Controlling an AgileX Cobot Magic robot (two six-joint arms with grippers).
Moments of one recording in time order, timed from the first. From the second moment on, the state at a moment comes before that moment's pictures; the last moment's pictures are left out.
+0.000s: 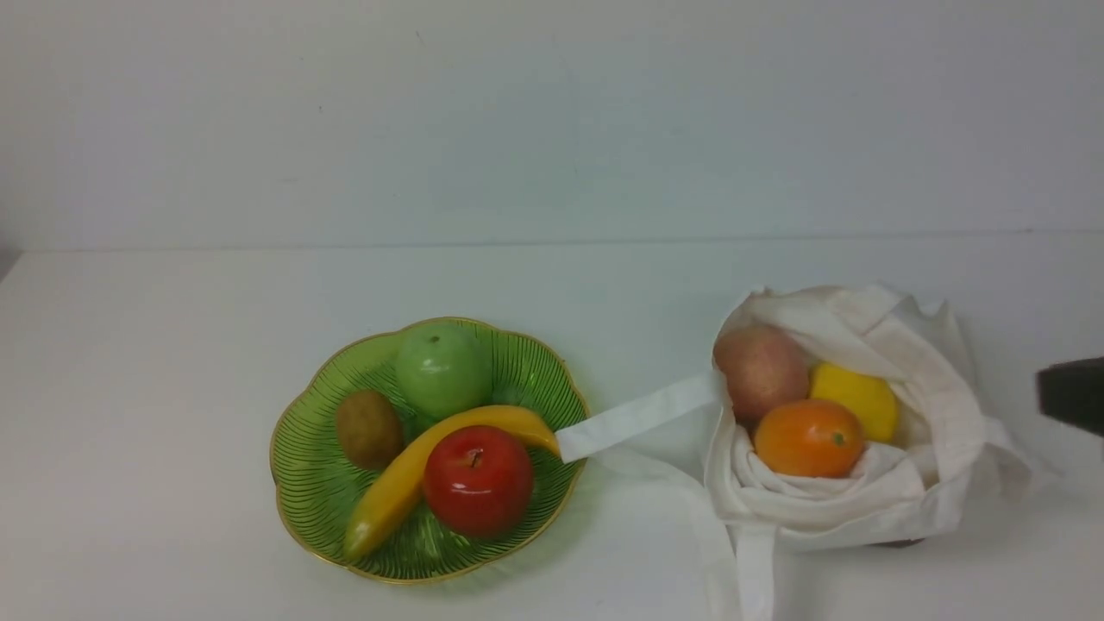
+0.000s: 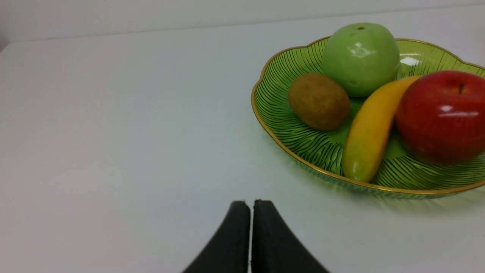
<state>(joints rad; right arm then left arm) 0.04 0.91 -0.81 0.57 0.92 -0.56 -0.07 -0.01 0.02 -0.06 0.39 0.08</state>
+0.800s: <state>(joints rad) 0.30 1.42 -0.86 0.38 0.56 -0.50 -0.07 -0.01 0.02 -0.06 0.39 0.08</state>
